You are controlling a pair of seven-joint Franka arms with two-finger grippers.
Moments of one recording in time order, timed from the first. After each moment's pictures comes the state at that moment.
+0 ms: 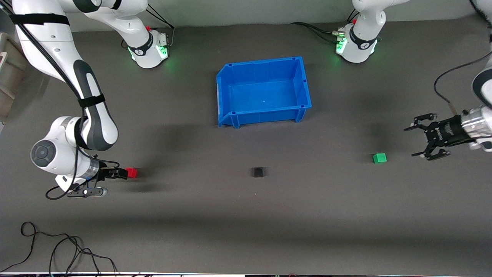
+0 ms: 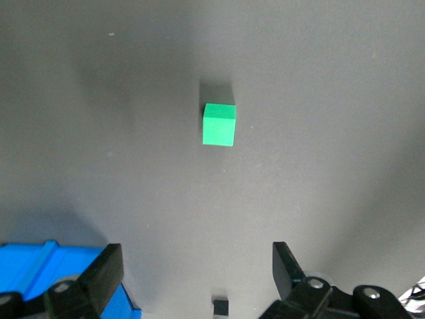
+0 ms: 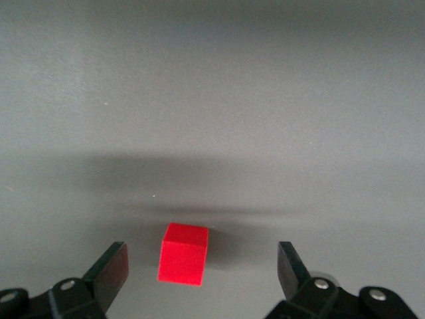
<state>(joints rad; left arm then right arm) 0.27 0.24 0.01 -2.02 -0.60 2.03 -1.05 0.14 0.53 -0.19 -1.83 0.11 2.35 -0.12</state>
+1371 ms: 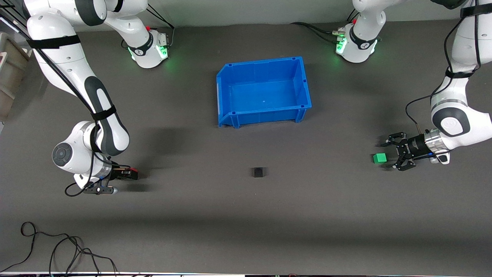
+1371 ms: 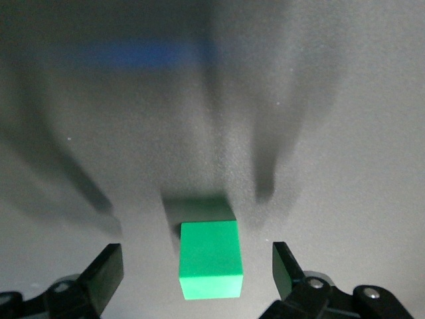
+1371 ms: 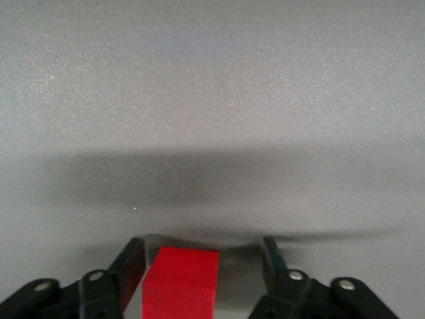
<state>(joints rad) 0.29 0.53 -0.01 -2.06 -0.87 2.27 -0.64 0.14 0.63 -0.19 -1.89 0.27 2.50 -0.18</state>
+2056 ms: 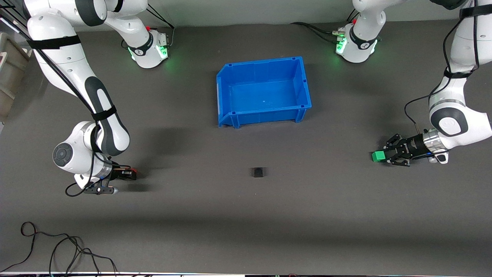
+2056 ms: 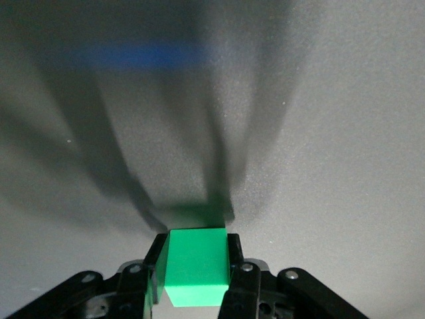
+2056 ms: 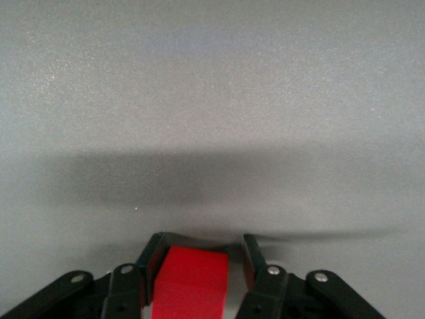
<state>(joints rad) 0.29 0.53 -0.01 -2.06 -0.87 2.28 -0.63 0.14 0.63 -0.19 -1.88 0.27 2.50 -0.18</state>
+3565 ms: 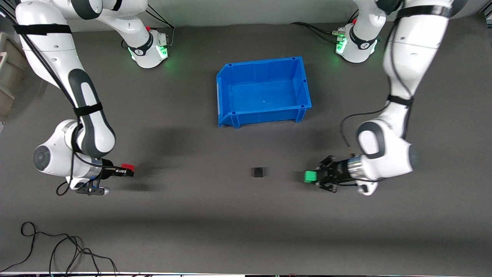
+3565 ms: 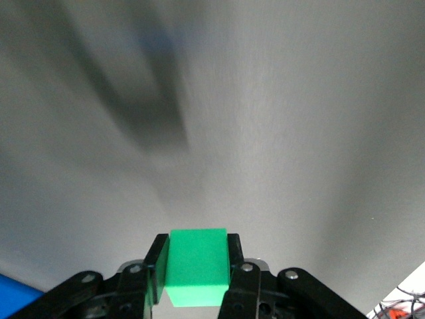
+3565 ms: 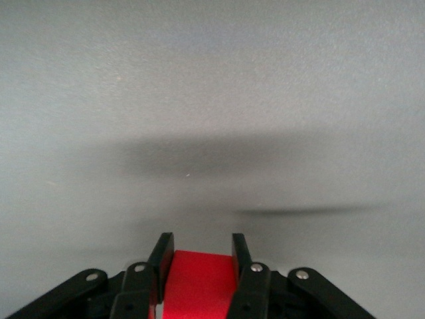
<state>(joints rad) -0.25 0.67 -0.04 -1.67 -0.89 2.34 -1.07 0.12 0.56 -0.20 -1.82 0.39 2.25 -0.16</state>
